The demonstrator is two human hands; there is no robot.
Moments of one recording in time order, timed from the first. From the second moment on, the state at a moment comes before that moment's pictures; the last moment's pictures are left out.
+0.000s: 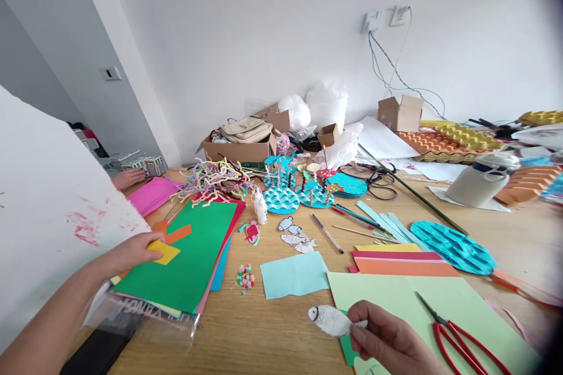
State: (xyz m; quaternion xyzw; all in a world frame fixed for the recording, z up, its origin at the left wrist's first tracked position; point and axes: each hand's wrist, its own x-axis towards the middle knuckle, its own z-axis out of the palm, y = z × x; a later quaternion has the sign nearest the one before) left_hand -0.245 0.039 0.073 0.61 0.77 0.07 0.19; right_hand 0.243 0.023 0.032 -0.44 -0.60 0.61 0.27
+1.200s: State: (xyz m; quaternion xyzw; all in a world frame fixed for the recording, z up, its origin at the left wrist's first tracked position) left_hand 0.003 0.035 0.054 0.49 0.46 0.40 0.62; right_hand 0.180 0.060 0.022 -0.46 -0.48 0.62 0.41
